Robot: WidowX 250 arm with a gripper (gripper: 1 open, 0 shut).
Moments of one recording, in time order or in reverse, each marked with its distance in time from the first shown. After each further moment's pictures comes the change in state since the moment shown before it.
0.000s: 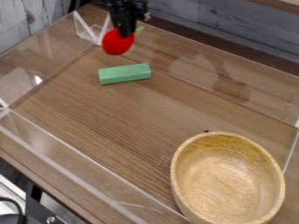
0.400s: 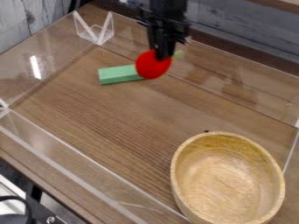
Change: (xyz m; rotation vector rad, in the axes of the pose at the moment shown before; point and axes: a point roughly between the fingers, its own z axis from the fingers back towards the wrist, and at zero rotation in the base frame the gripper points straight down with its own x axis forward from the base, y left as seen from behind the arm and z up) arm -0.004 -0.078 -0.009 -0.031 0.027 -0.158
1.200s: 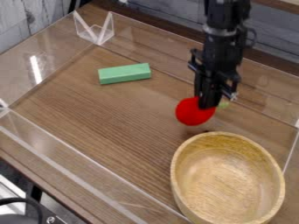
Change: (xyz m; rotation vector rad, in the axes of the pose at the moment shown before) arm 0.017 -0.065 -0.062 -0.029 0.048 -0.200
